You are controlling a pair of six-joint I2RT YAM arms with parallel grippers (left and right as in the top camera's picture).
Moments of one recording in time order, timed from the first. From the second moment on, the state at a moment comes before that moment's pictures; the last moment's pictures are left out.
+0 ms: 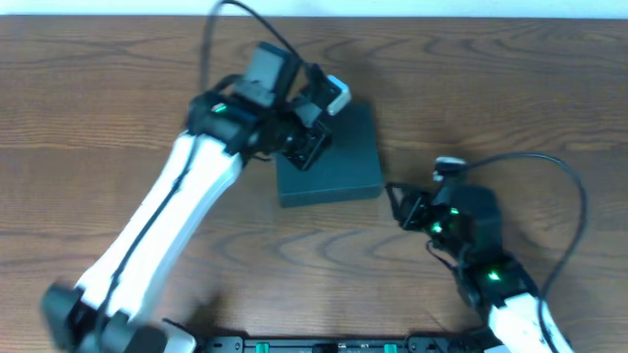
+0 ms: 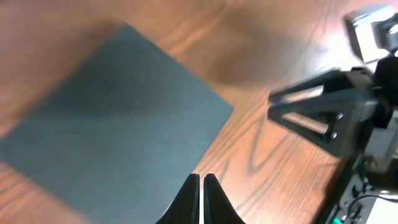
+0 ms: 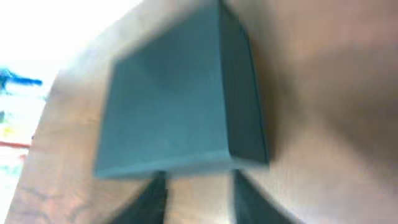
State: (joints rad) left arm -0.47 1.58 1.58 -0.99 0.45 0.15; right arm 0.27 0.88 0.42 -0.03 -0.24 0.63
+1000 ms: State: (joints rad) left arm -0.38 1.28 1.59 -1.19 0.25 -0.09; right arm 0.20 0.82 0.56 -0.58 -0.15 0.44
